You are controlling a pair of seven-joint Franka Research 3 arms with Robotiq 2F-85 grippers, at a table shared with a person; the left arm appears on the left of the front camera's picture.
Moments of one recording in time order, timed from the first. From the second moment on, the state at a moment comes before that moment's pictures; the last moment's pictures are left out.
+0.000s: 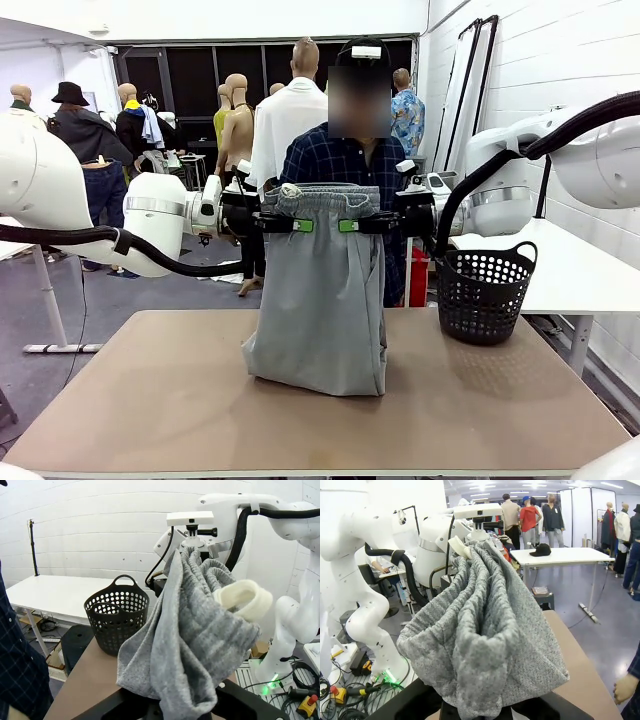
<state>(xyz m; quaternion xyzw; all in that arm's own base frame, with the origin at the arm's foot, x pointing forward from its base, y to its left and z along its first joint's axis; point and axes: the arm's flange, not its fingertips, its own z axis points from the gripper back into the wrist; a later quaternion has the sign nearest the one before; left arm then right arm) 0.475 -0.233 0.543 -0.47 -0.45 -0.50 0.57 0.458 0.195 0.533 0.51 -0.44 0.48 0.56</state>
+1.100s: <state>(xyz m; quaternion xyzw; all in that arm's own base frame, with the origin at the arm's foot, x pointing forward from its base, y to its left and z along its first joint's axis) 0.475 -0.233 0.543 -0.47 -0.45 -0.50 0.57 0.458 0.195 0.533 0.51 -0.44 0.48 0.56</state>
